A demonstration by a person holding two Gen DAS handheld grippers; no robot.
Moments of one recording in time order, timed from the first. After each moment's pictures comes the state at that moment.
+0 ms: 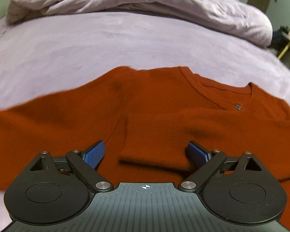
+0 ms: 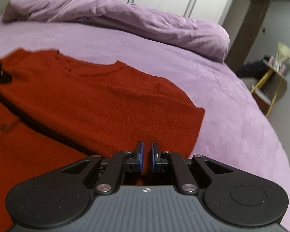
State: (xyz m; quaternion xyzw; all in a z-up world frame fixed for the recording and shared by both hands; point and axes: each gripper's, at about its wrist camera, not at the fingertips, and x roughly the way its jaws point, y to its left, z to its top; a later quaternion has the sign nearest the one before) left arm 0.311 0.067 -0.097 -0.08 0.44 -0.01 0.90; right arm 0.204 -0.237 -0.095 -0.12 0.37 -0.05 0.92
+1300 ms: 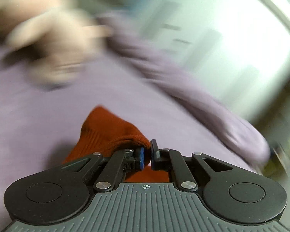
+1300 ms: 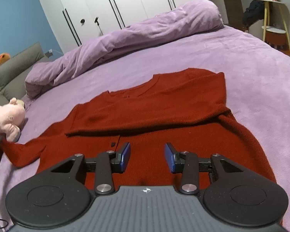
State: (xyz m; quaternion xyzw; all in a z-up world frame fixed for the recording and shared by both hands) left arm 0.197 0.280 0.016 -0.28 0.22 0.03 0.93; right arm 0.104 -0.221 -0.040 0.16 0.34 0.01 0.93
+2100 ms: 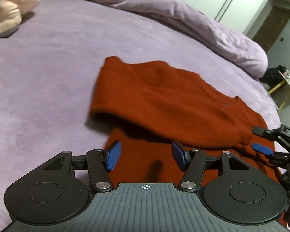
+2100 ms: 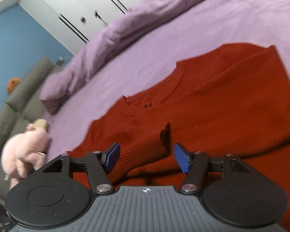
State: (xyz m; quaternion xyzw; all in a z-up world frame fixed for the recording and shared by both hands) left arm 0.212 0.152 -0.060 -0.19 0.41 0.00 0.89; right arm 0.240 -0.229 -0.082 0.29 0.40 0.08 0.86
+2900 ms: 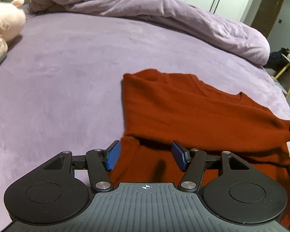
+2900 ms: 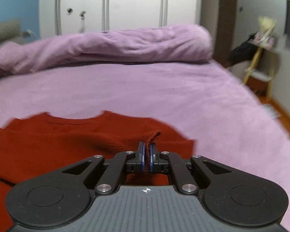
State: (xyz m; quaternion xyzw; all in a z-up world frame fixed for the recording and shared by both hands) left arm 0.245 0.117 -0.045 -0.12 0.41 0.00 0.90; right arm 0.232 -0.257 -0.048 -0.02 0.32 -0.10 0.94
